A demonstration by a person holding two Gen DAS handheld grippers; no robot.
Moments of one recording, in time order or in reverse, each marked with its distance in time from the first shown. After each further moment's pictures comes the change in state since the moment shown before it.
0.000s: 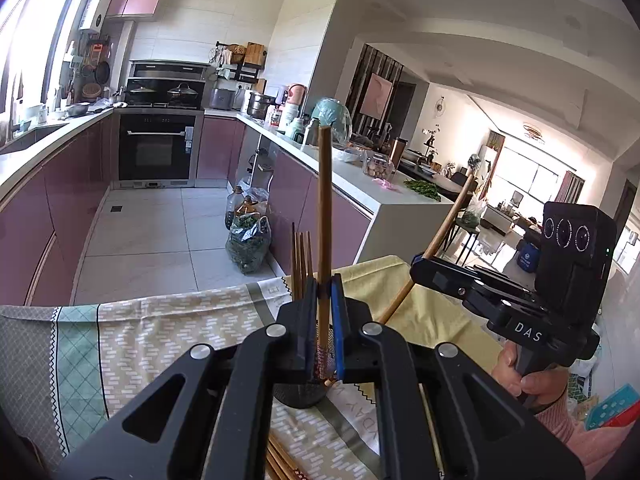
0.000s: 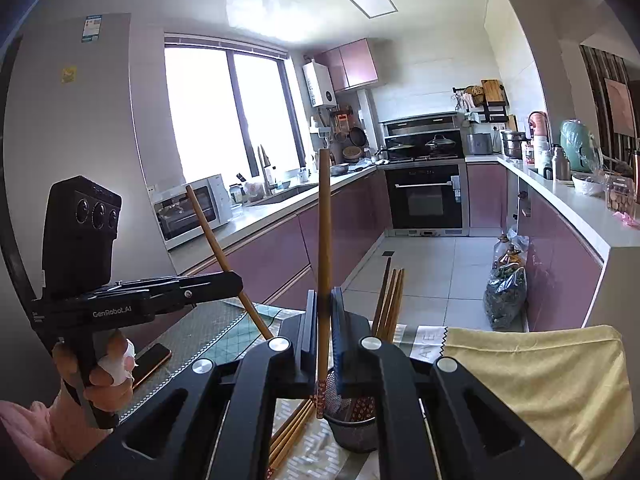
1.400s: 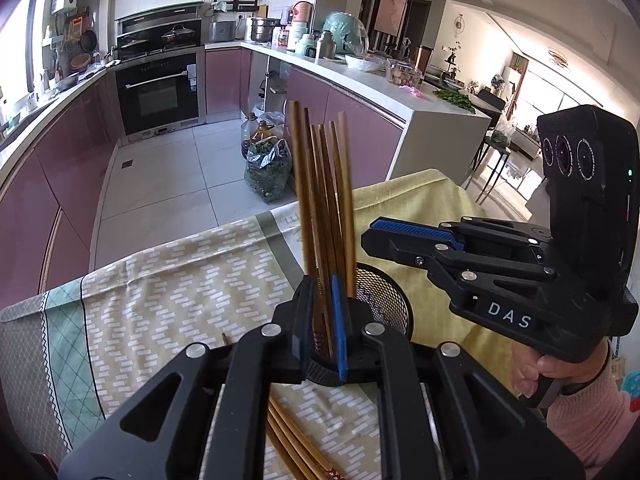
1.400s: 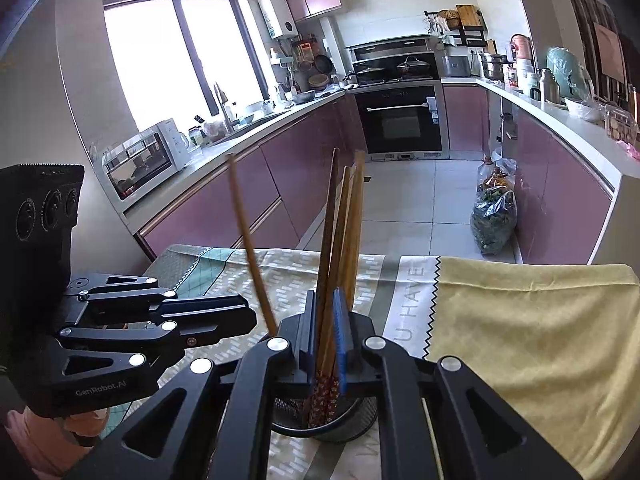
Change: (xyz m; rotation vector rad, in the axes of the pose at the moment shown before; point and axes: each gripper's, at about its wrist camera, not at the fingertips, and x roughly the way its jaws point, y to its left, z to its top) left arm 0.118 0.009 -0.033 0.070 0.318 0.086; right arm 0.094 -0.042 -0.033 0.108 0.274 -0.070
